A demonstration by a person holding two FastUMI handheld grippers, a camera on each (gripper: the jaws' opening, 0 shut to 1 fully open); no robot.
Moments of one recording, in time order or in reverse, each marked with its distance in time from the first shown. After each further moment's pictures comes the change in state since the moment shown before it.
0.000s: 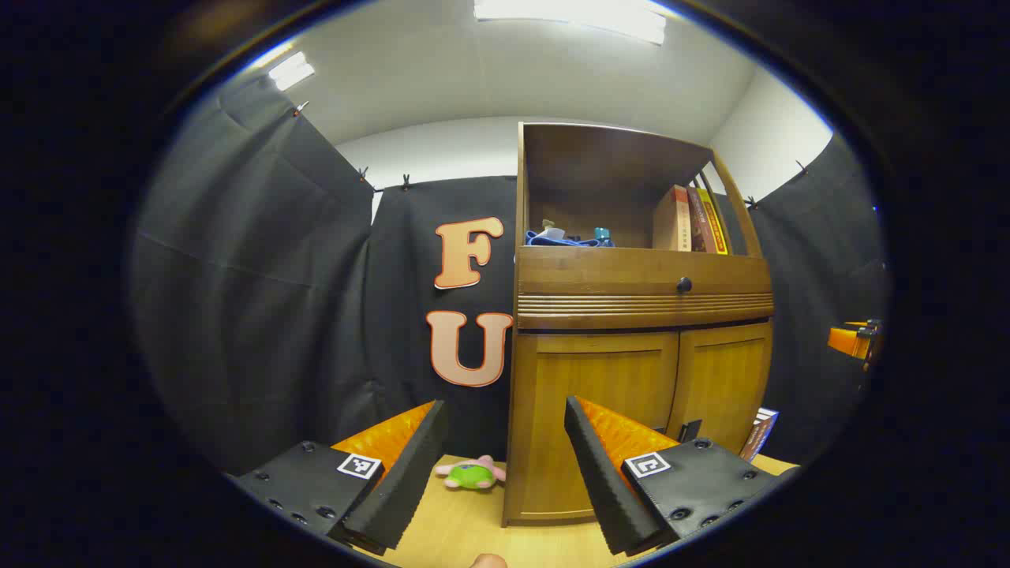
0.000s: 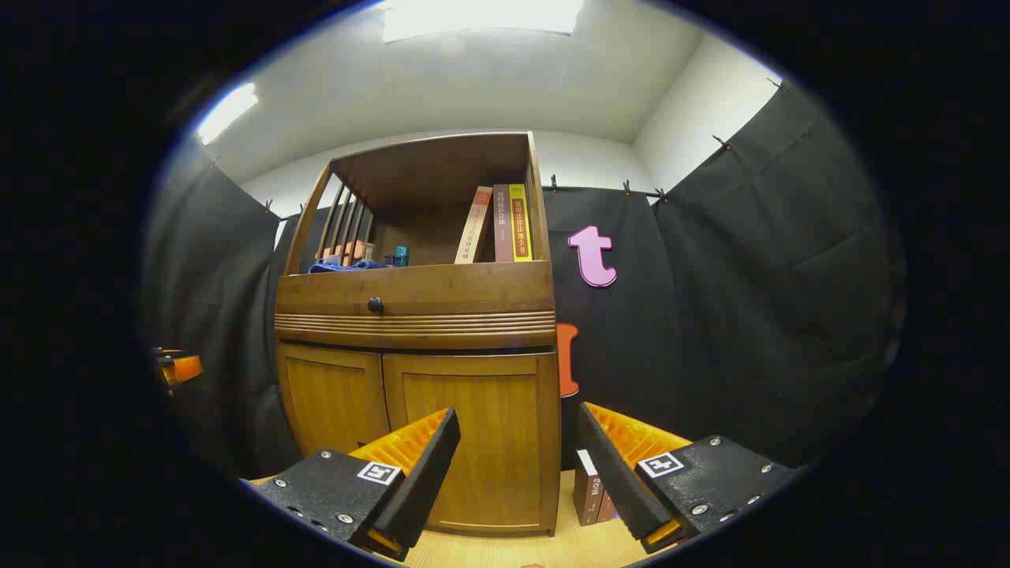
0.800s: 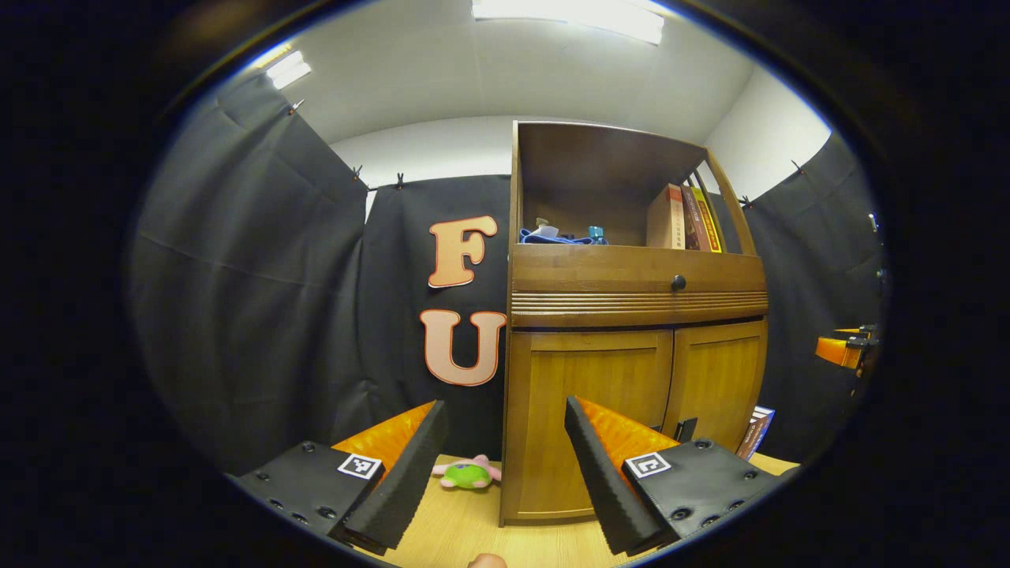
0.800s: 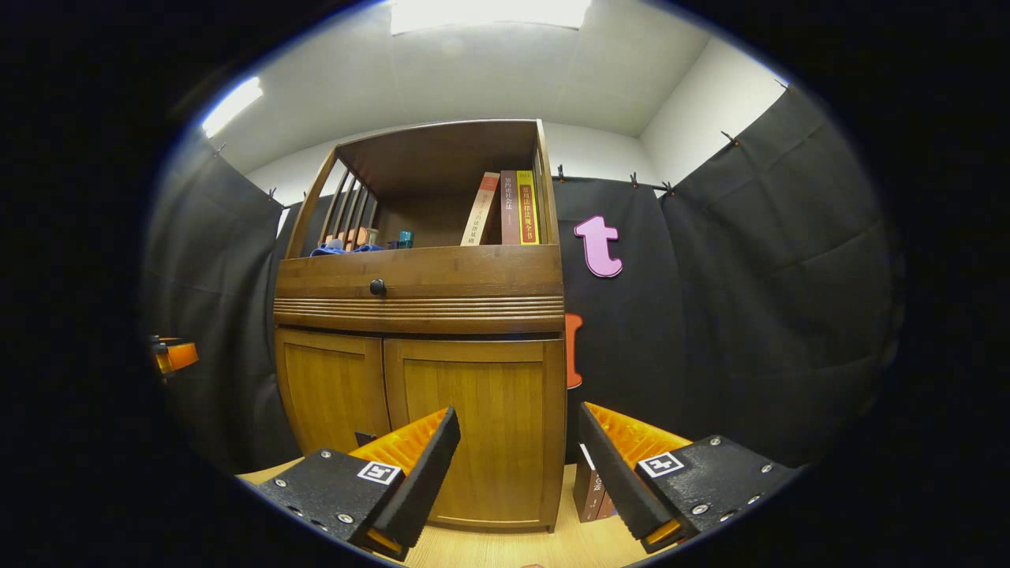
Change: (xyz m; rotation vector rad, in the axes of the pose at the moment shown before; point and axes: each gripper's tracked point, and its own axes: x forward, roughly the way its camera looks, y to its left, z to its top) left arm 0.002 -0.003 -0.004 -0.003 -0.001 -0.025; right arm 0.008 0.006 -0.019 -0.018 0.025 0.004
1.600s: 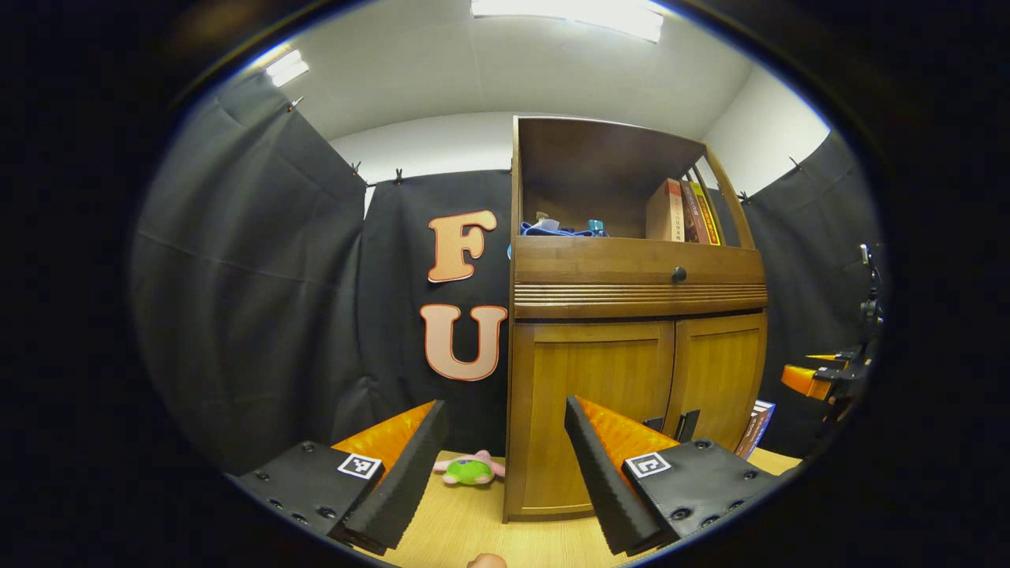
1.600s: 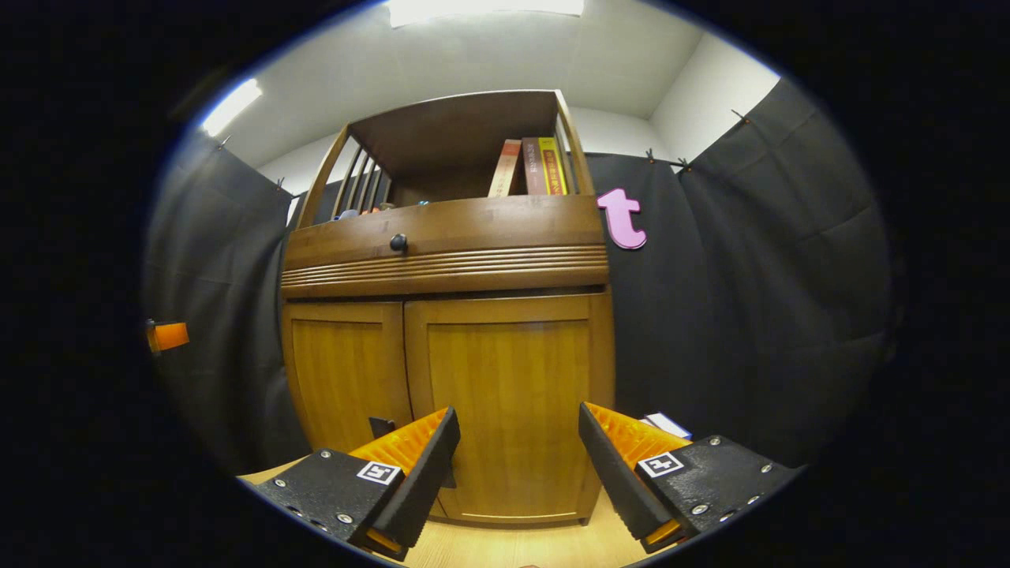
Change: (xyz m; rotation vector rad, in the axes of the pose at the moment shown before) left arm -0.006 0.011 -0.009 0.006 0.019 0.000; right arm 0.039 0.061 -0.073 0.029 0.062 0.081
